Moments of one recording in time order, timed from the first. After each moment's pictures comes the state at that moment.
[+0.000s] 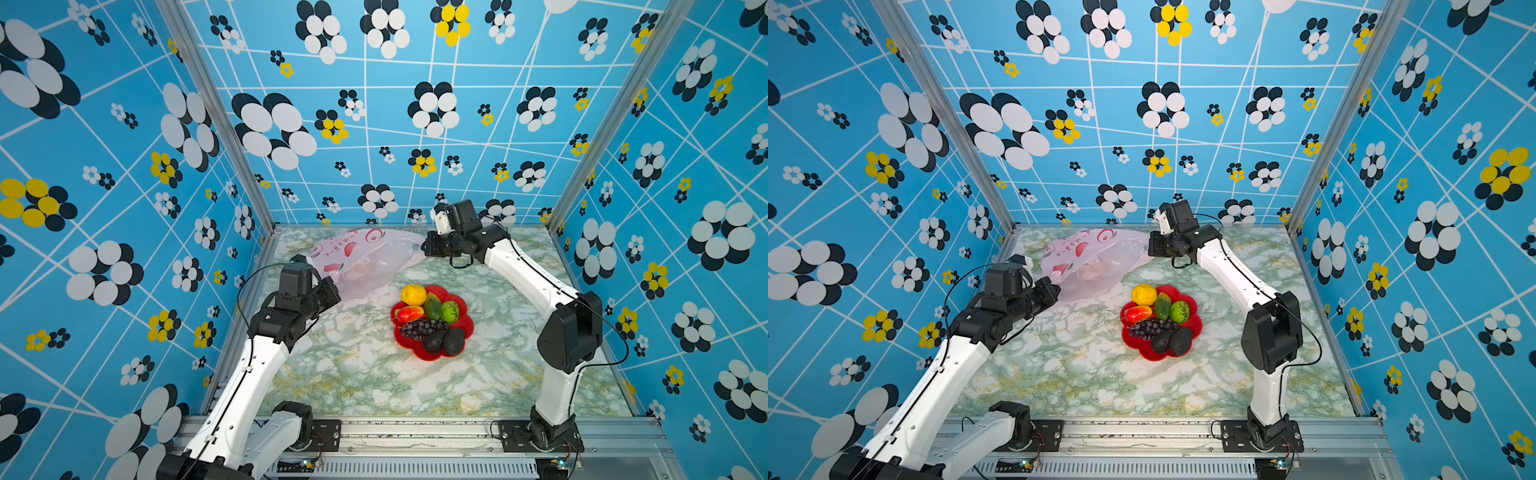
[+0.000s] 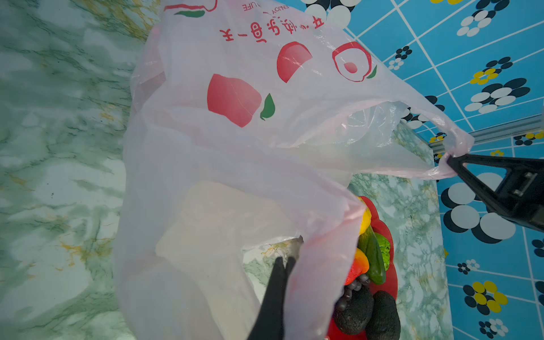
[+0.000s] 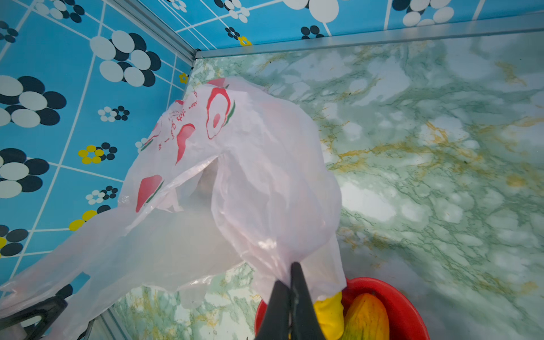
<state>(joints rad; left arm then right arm) -0.18 0.98 0.93 -0.59 0.15 -0.69 0.48 1.91 1.79 -0.66 -0.25 0.41</state>
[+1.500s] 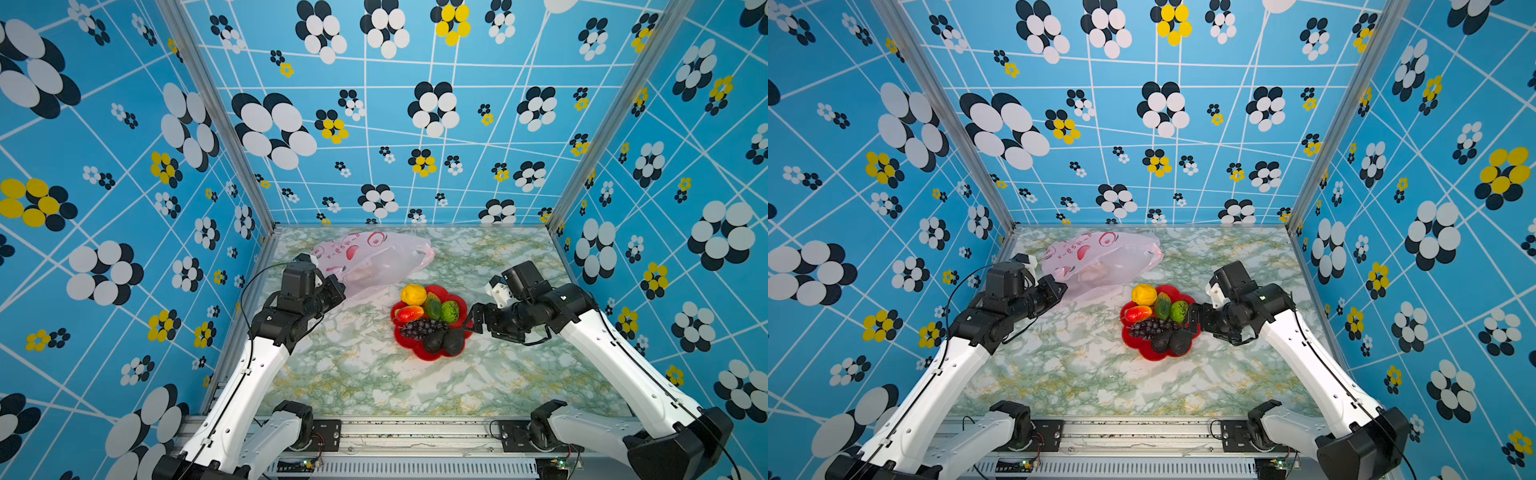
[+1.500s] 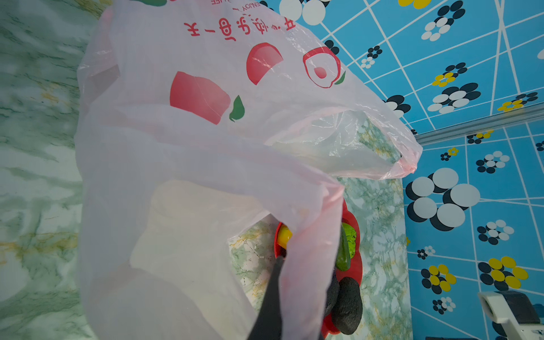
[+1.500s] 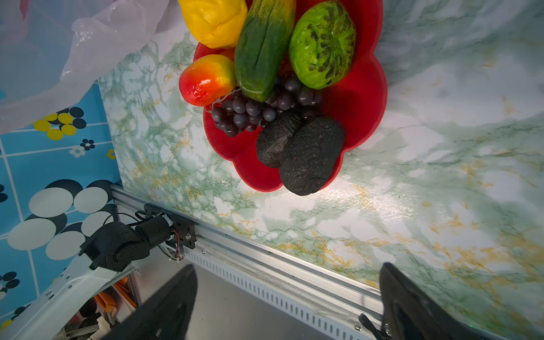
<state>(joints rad) -0.22 0.97 0.94 -0.58 0.20 -0.77 0.45 1.18 1.14 -1.14 -0.33 0.53</state>
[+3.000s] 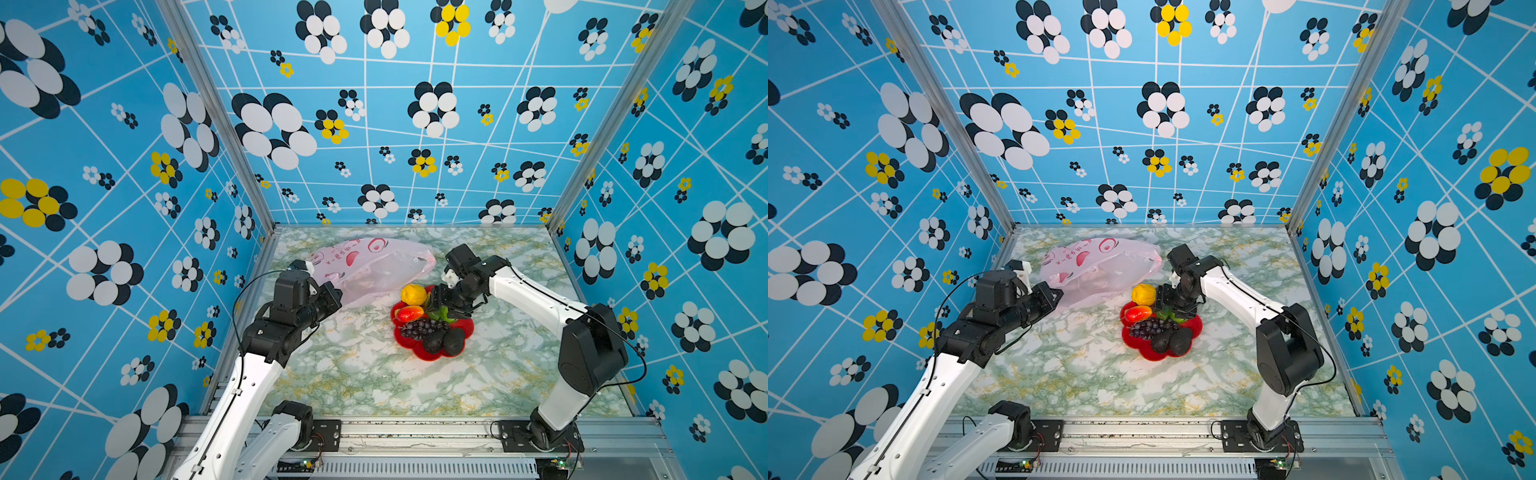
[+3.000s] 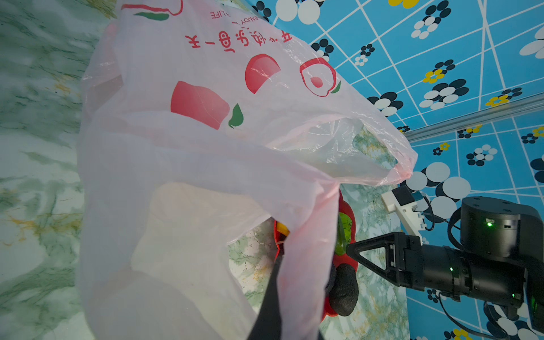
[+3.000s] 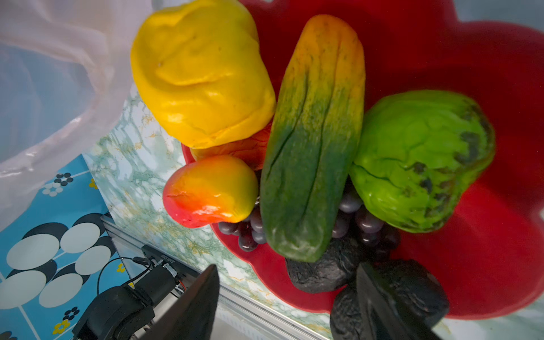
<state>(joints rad) -0.22 0.88 0.92 -0.64 0.20 -0.77 0.54 1.74 1.38 -0.92 -0.35 0.61</state>
